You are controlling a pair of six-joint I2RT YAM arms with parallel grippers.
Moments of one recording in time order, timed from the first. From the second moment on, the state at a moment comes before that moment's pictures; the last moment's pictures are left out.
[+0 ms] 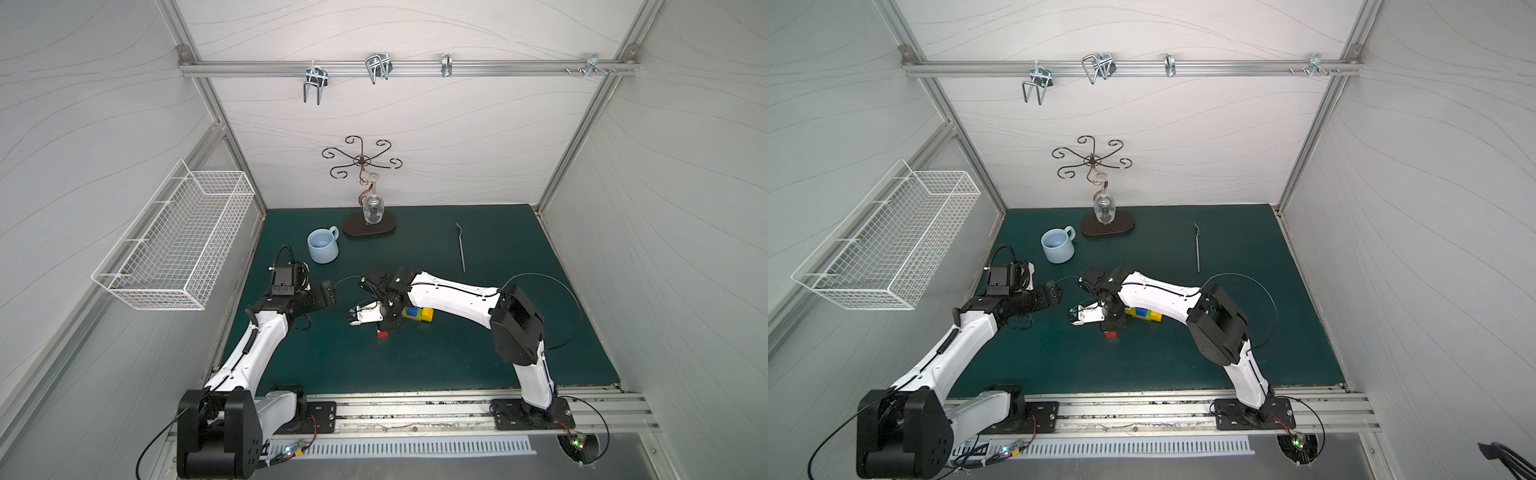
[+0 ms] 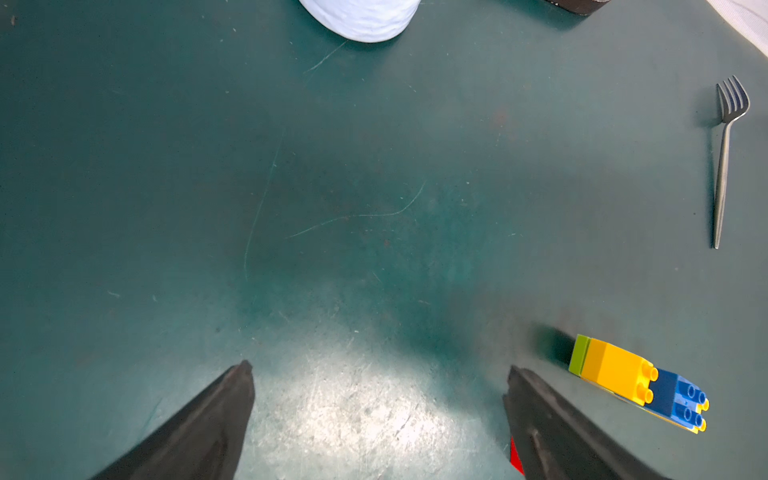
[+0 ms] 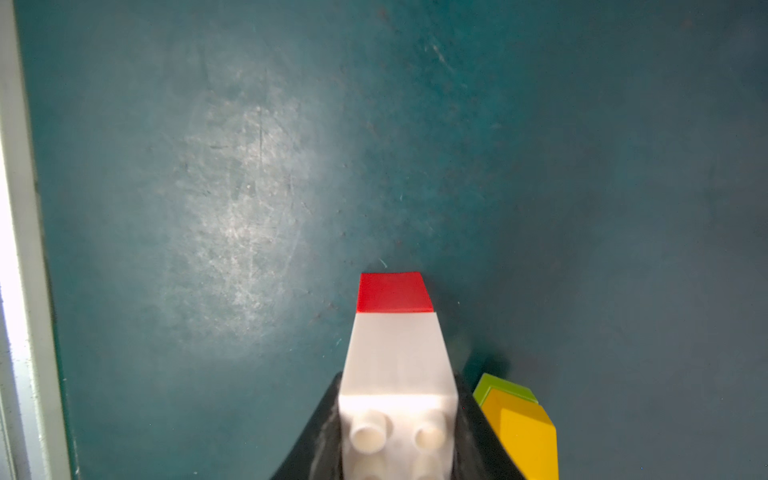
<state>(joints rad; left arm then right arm) 0.02 1.12 0.69 -0.52 0.19 -0.37 1.08 2.05 1.68 -0.97 -0.06 -0.71</state>
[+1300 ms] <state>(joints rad) 0.02 1.14 0.69 -0.52 0.19 -0.37 1.10 2.16 1.82 -1.13 0.01 -0.71</state>
